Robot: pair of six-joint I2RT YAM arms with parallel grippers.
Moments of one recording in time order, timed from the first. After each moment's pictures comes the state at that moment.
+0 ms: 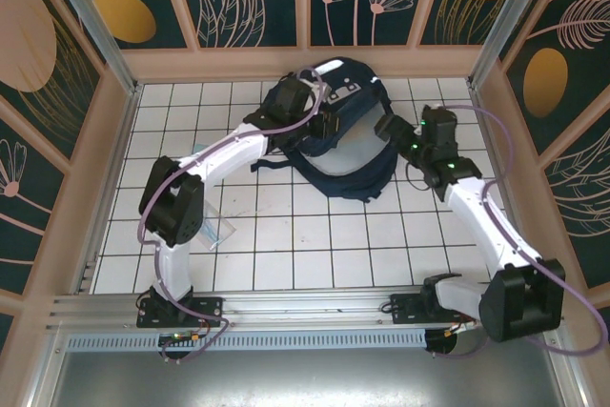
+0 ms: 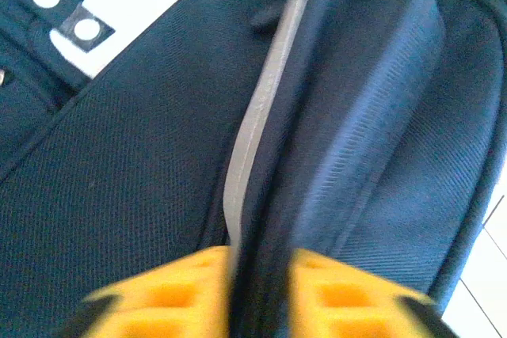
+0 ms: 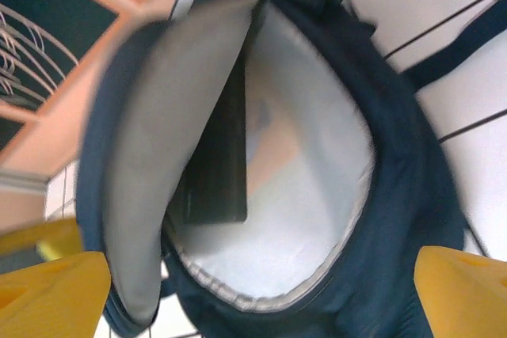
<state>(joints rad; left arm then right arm) -0.64 1.95 1.59 -0.25 0.23 -0.41 0.18 1.17 0.92 -0.30 -0.12 0.73</state>
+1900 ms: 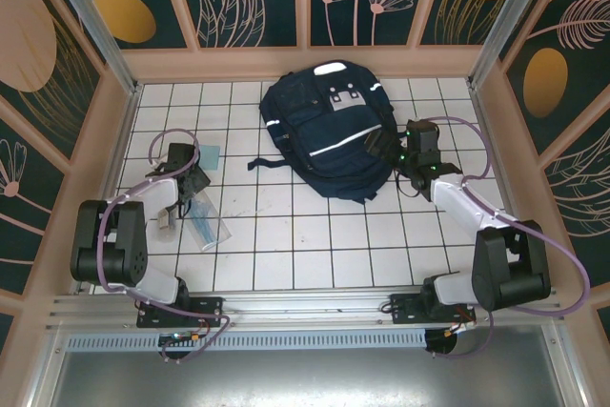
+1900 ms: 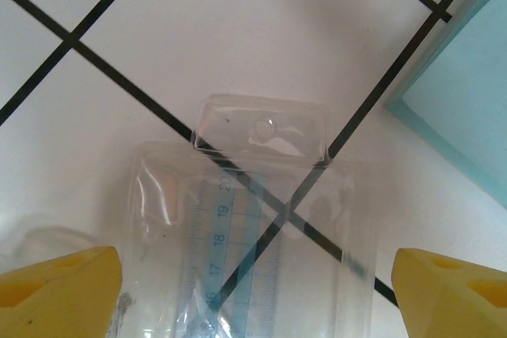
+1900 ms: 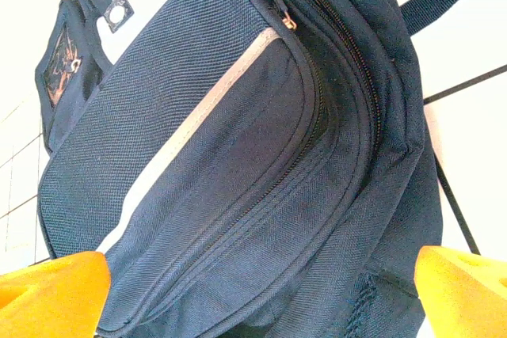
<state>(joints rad) -0.05 1.54 0.73 -0.29 -0.27 -0.72 0.22 1.35 0.79 -0.11 -0.13 0.68</state>
